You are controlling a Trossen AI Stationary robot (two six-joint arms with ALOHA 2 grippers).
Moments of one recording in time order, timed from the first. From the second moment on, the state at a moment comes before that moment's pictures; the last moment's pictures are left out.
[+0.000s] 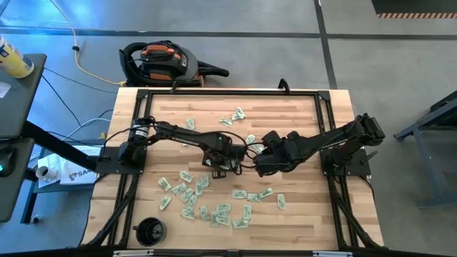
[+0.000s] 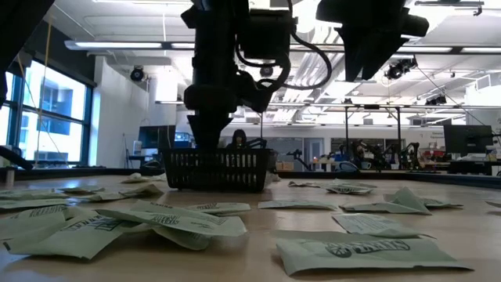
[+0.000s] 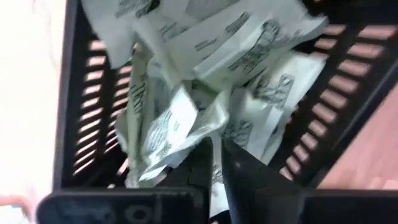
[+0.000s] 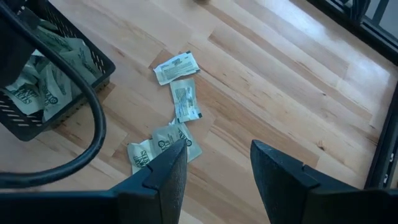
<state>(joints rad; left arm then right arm) -0.04 2.06 1.59 -1.08 -0.13 -0.18 0.27 1.64 1.42 -1.34 0.57 1.25</state>
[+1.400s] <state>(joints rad) 0.00 2.02 1.71 -1.04 -0.12 -0.08 0.27 1.64 1.42 -1.35 0.53 1.28</state>
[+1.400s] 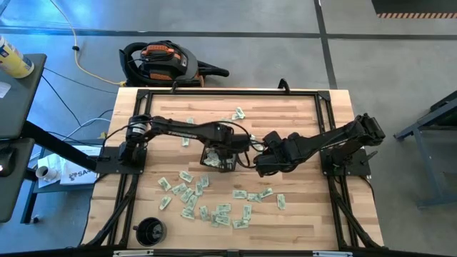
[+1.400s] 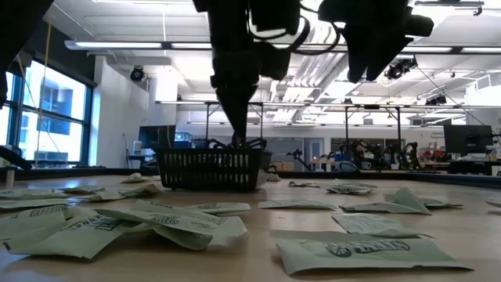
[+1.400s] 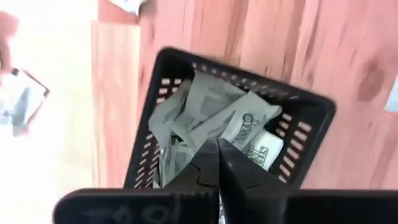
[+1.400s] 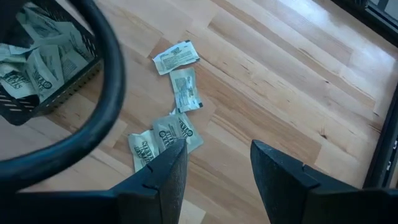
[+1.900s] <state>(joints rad) 0.02 2.03 1.43 -0.69 -0.09 -0.08 0.27 1.64 1.42 -1.36 0.52 1.28</state>
